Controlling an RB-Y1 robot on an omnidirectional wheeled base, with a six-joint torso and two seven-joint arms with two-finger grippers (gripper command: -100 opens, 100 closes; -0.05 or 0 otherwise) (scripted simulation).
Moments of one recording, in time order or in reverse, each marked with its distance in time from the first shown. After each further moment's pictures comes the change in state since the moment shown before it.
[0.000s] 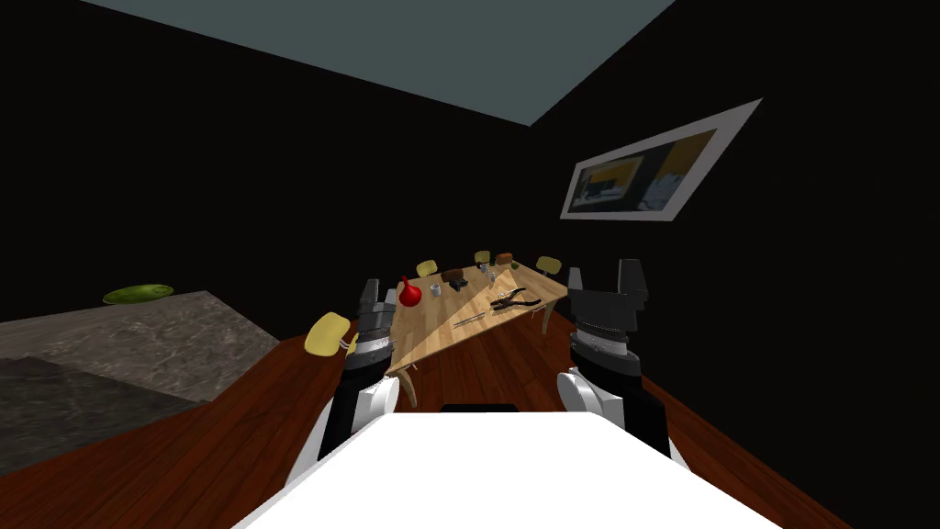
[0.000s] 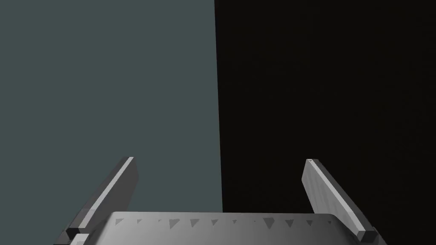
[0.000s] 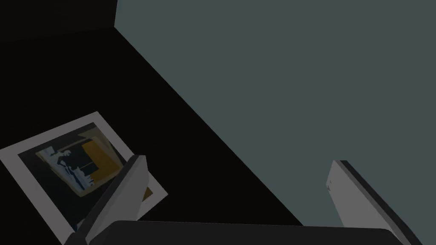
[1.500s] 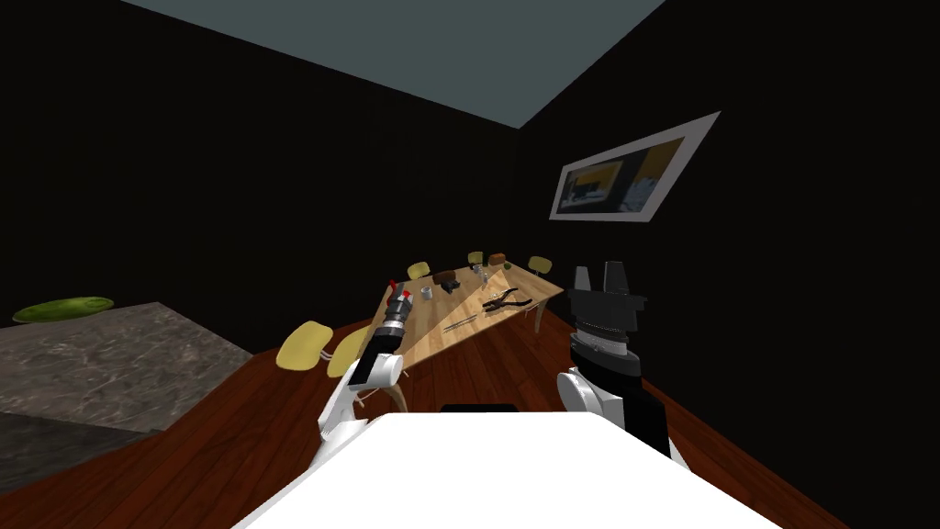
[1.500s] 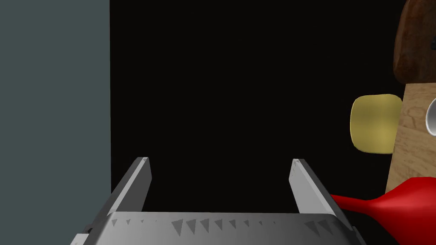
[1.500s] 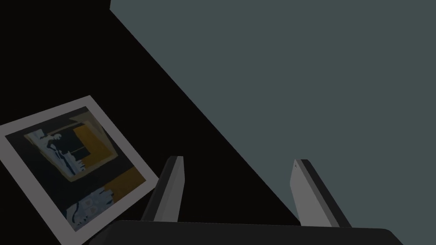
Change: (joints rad) left arm -0.243 0.194 0.034 0.284 0.144 0.331 0.131; right arm 0.000 0.000 0.000 0.000 0.000 0.000 0.000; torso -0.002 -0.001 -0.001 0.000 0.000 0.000
